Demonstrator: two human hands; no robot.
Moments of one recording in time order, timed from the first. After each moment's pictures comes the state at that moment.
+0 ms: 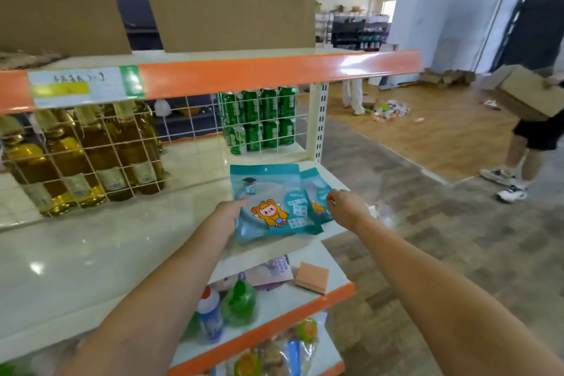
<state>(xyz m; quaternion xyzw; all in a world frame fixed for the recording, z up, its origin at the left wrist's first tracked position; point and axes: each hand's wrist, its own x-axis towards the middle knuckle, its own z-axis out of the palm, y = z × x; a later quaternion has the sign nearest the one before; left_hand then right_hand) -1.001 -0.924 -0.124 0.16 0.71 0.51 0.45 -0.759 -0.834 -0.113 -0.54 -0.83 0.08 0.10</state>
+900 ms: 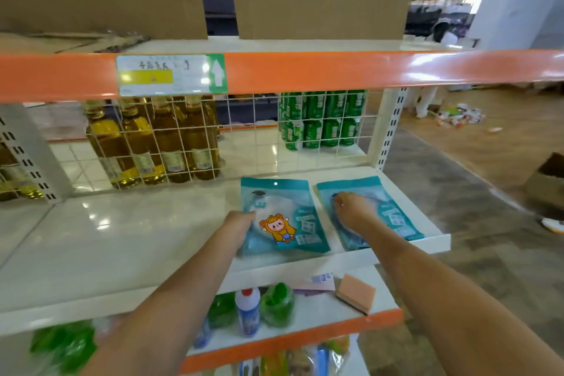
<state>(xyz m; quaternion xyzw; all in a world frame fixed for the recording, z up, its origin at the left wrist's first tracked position) -1.075 -0.958 -0.158 0.09 0.76 0.53 0.36 -0.875 -0.824 -0.118 -0.48 -0.88 0.03 0.02</state>
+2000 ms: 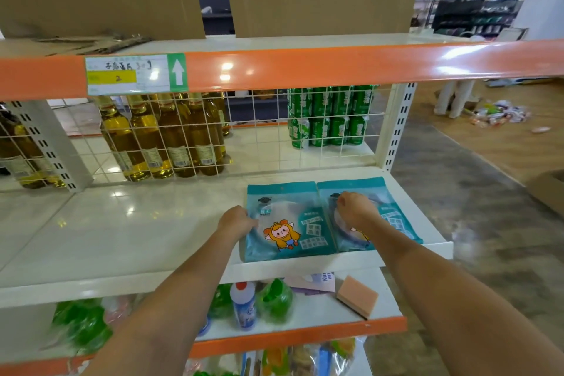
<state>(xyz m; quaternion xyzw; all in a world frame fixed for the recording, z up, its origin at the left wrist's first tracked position) -1.054 -0.961 -0.147 0.27 0.91 0.22 0.20 -0.858 -0.798 -0.121 -0.45 -0.89 0.09 -0.01</state>
